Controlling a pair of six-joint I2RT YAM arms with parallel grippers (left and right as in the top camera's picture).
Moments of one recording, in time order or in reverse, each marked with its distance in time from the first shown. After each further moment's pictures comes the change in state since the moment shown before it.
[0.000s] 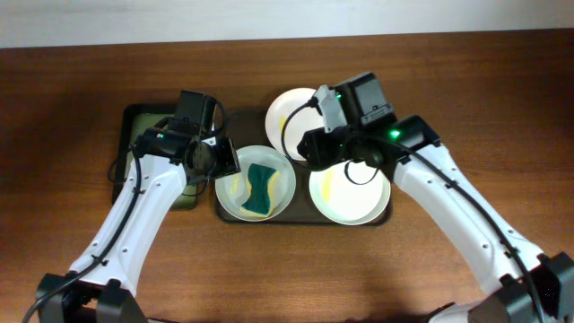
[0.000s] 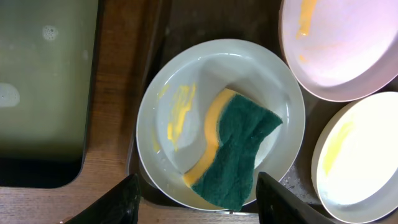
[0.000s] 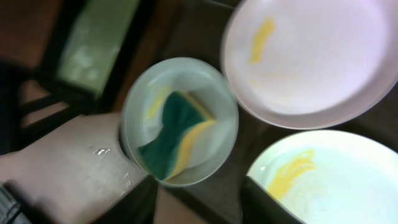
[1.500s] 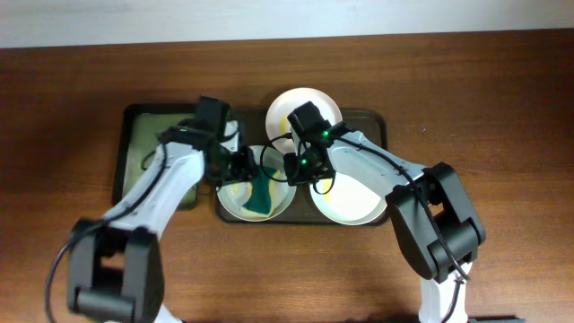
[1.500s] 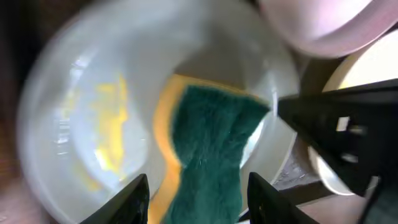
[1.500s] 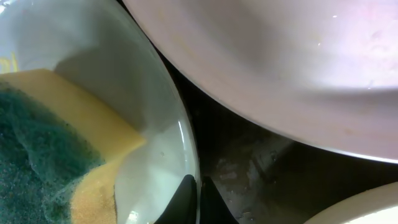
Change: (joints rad) left arm -0.018 0.195 -0.044 0.135 0.227 0.159; right arm 0.067 0.455 0.000 0.122 0.024 0.129
